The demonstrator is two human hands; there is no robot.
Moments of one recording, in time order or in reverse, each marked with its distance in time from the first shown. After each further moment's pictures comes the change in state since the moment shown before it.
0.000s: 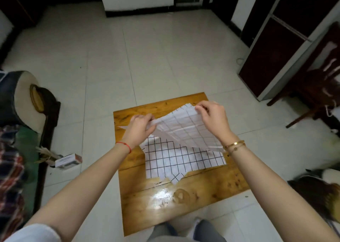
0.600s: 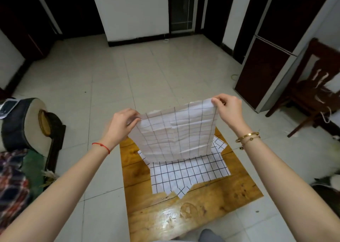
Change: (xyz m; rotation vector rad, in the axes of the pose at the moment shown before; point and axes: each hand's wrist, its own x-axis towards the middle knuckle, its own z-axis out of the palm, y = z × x) left_hand -0.001 -0.013 -0.108 0.036 0.211 0.190; right_hand 0.021 -0.020 -0.068 0.080 0.214 0.183
